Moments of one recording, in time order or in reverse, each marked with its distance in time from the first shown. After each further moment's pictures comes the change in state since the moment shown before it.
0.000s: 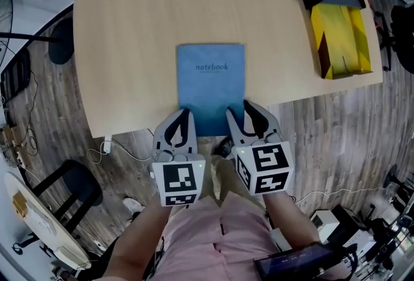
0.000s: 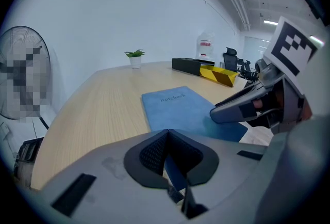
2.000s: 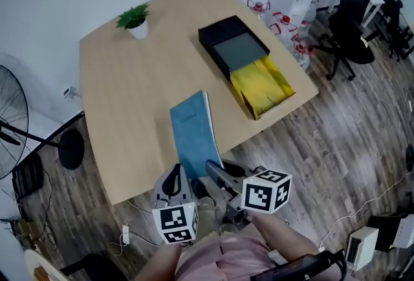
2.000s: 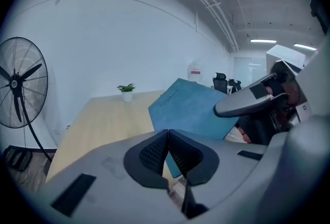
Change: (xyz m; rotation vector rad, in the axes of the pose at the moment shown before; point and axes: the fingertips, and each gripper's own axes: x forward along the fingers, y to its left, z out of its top) left arm -0.069 -0.053 0.105 -0.004 -0.252 -0.051; right arm -0.140 0.015 0.073 0.516 -0.329 0.406
